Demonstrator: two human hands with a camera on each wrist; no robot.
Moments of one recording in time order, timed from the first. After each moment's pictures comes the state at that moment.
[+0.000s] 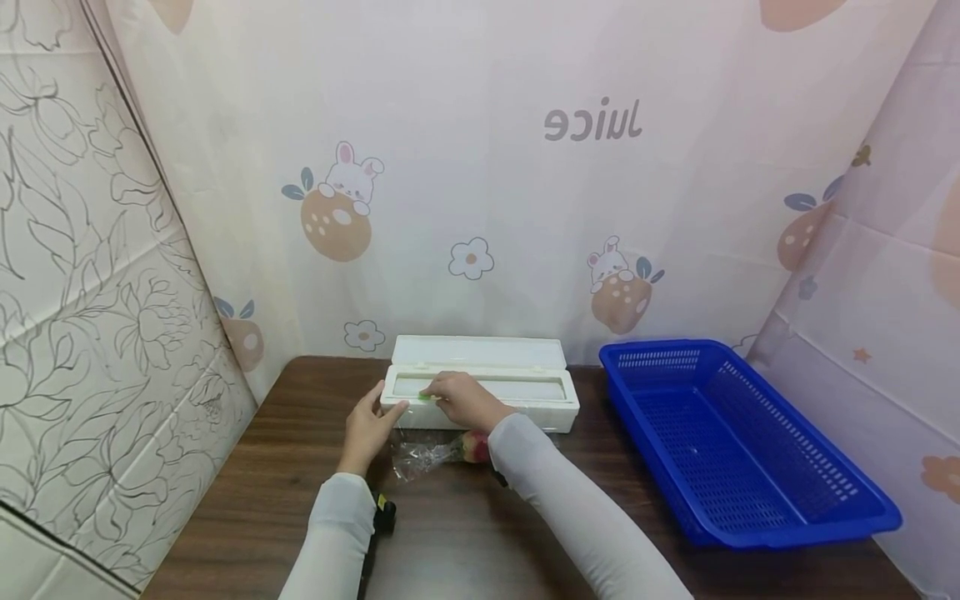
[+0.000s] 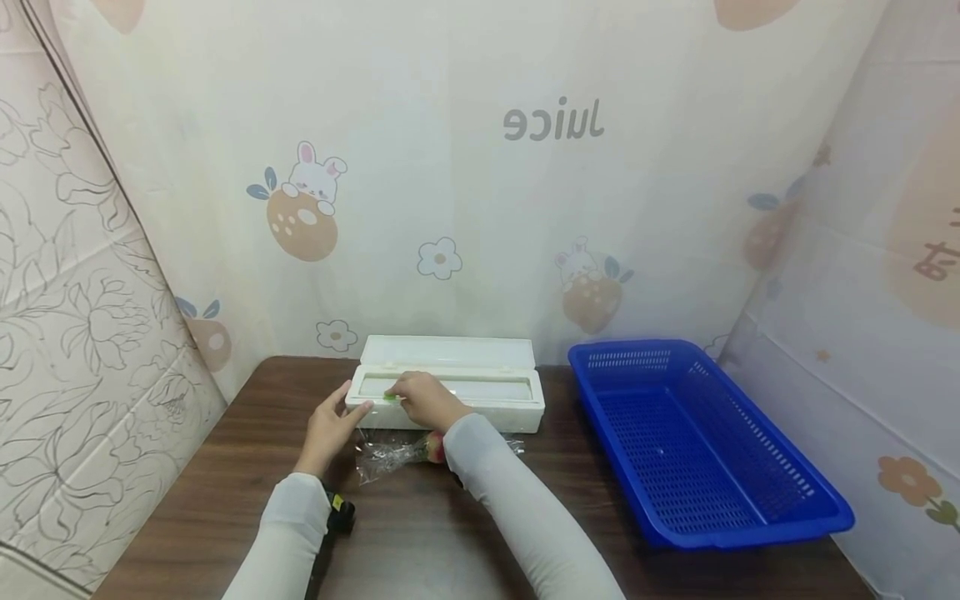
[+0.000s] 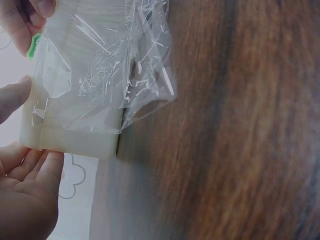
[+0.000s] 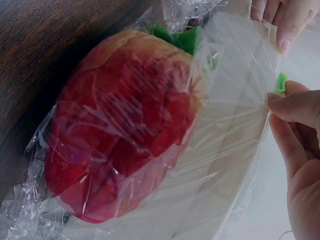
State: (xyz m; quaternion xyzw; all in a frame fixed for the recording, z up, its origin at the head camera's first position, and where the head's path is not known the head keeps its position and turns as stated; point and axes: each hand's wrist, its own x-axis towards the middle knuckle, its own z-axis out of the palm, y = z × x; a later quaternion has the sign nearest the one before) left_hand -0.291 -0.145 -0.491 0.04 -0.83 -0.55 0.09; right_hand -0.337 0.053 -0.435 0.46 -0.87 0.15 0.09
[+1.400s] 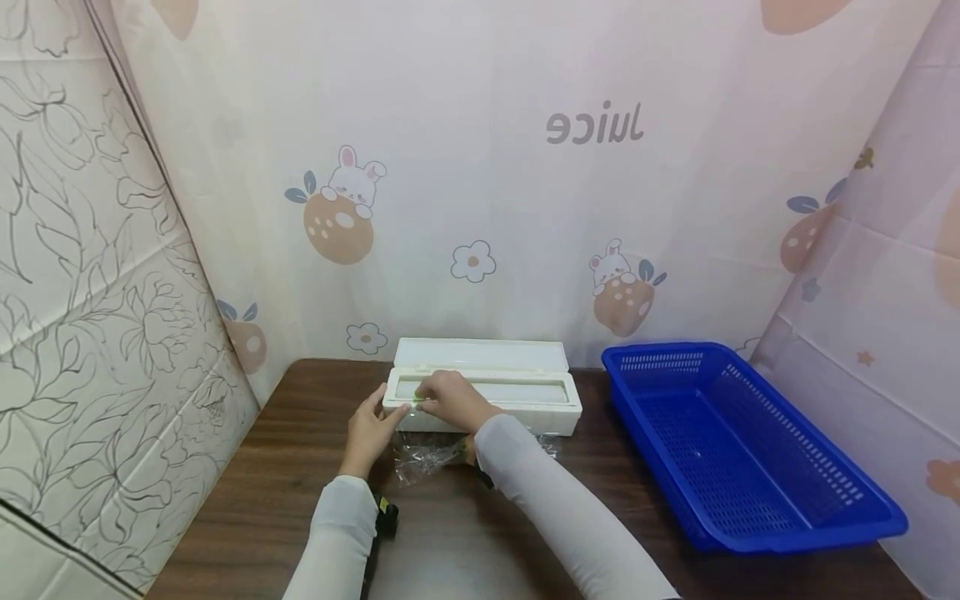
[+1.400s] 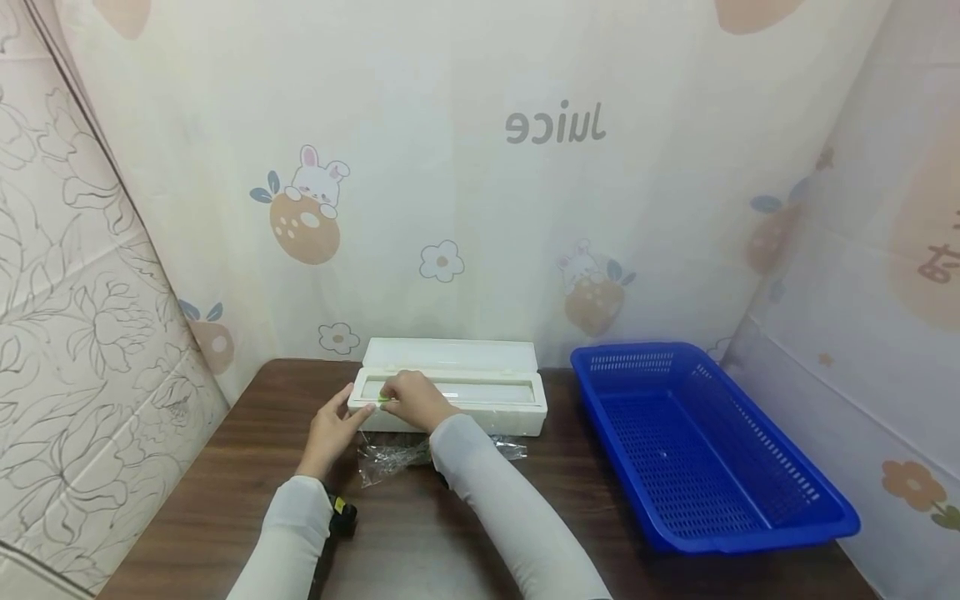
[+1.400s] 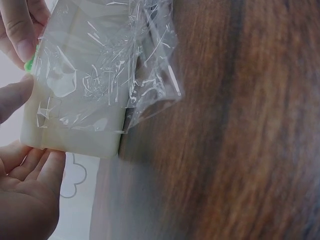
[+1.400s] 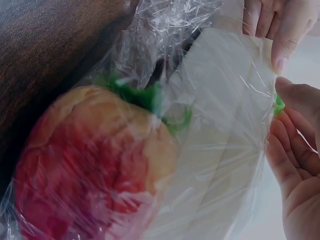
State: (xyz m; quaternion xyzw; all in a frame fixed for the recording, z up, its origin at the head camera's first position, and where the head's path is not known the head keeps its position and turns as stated) left_hand -0.287 -0.145 -0.487 0.05 -0.83 -0.55 0.08; right_hand -0.336 0.029 -0.430 0.37 -0.91 0.20 0.04
